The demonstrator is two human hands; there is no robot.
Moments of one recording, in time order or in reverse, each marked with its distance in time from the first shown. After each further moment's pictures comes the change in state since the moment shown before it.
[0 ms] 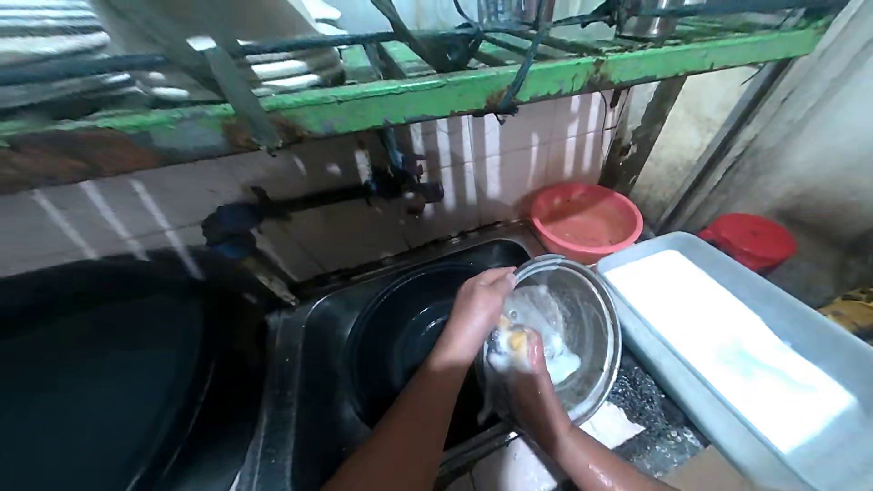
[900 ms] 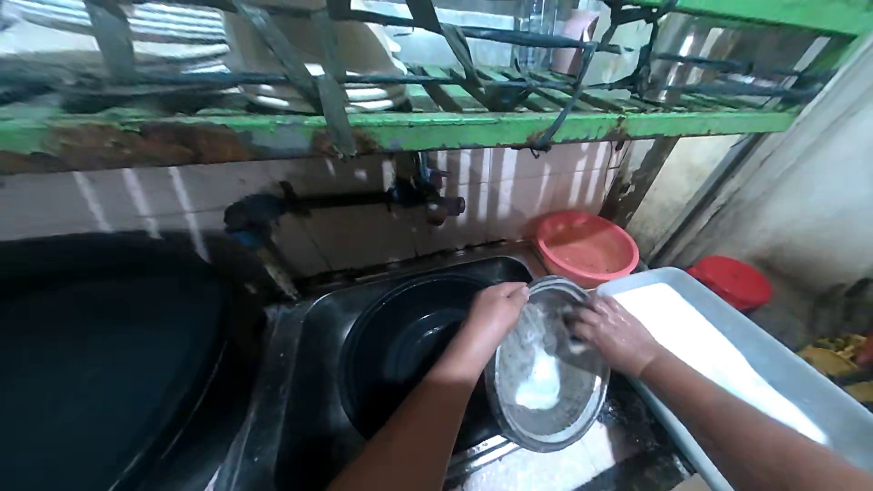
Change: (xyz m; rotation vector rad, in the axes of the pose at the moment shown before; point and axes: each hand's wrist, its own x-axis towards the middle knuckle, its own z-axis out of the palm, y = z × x) left_hand -0.007 0.014 -0.007 0.139 -0.066 0.059; right_hand 0.103 -0.026 -0.159 -1.552 -0.556 -0.867
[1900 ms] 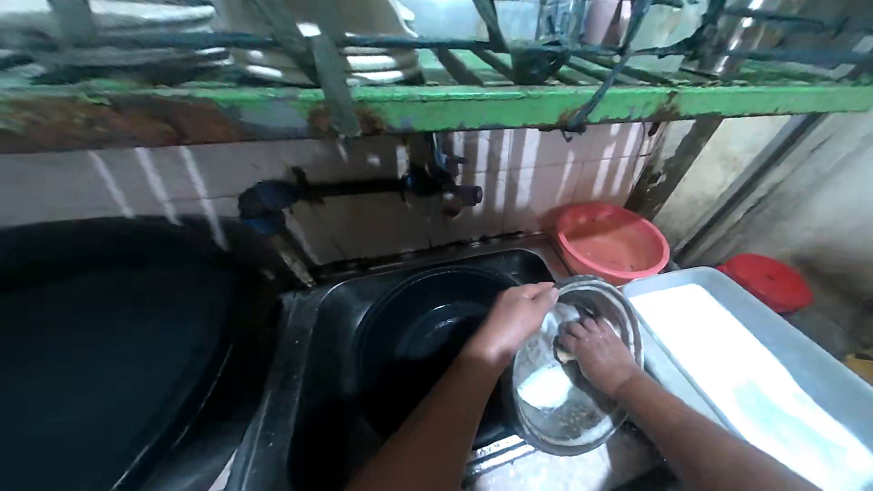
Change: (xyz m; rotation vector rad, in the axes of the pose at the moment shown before) left_hand 0.000 -0.003 0.001 -0.125 -0.089 -0.014; right_hand 0.032 -0.037 0.060 0.108 -0.297 0.271
